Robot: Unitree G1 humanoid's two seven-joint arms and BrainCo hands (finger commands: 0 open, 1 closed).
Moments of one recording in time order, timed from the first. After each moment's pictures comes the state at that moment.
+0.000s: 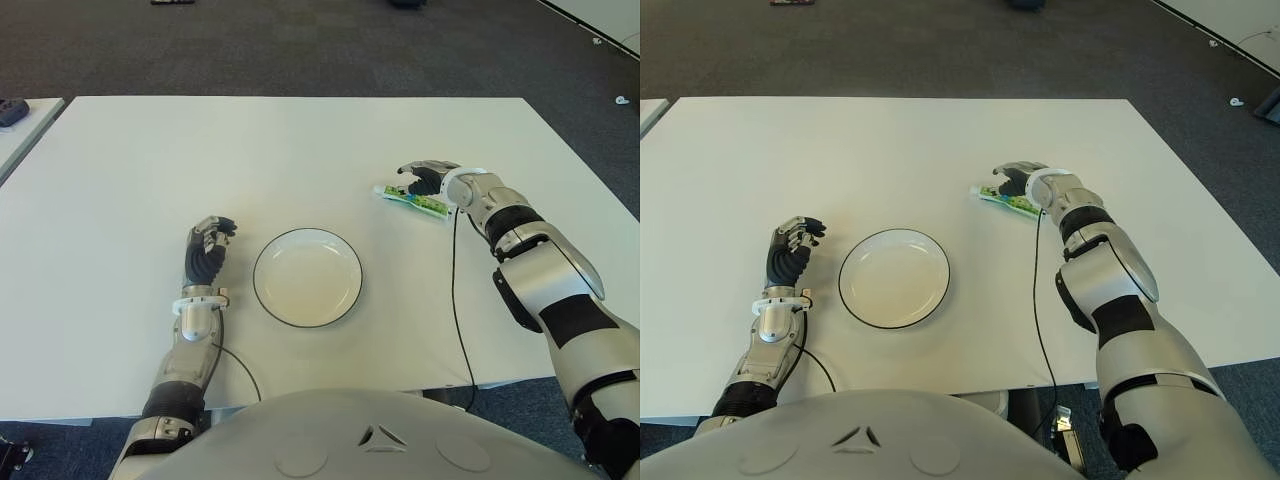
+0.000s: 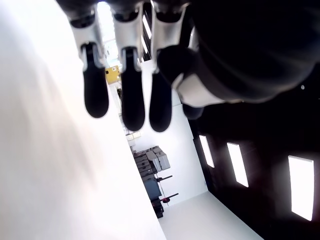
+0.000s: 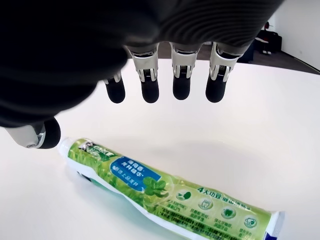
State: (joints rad) left arm 0.14 0.12 0.06 0.44 0.23 -0.56 0.28; right arm -0.95 -0.43 0.63 1.33 -0.78 -0.30 0.12
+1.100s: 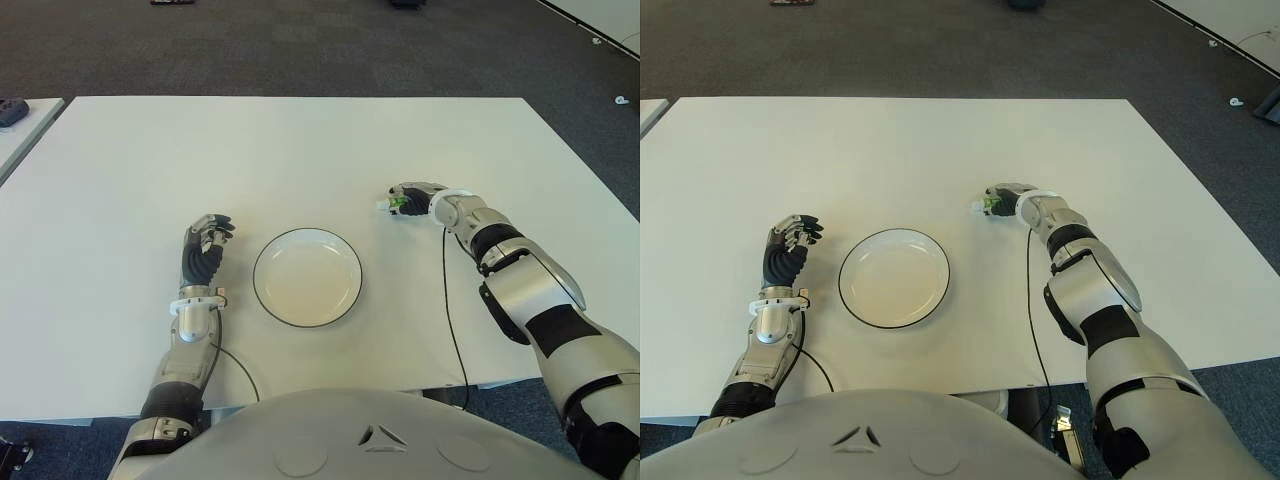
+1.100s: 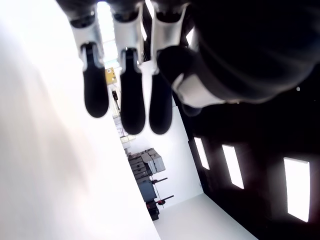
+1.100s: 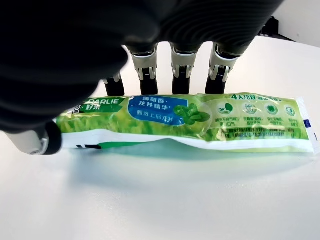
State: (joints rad) left arm 0.14 0.13 0.08 0.44 0.22 -0.58 0.28; right arm -0.88 -0.38 0.61 1.35 -0.76 -0.26 0.08
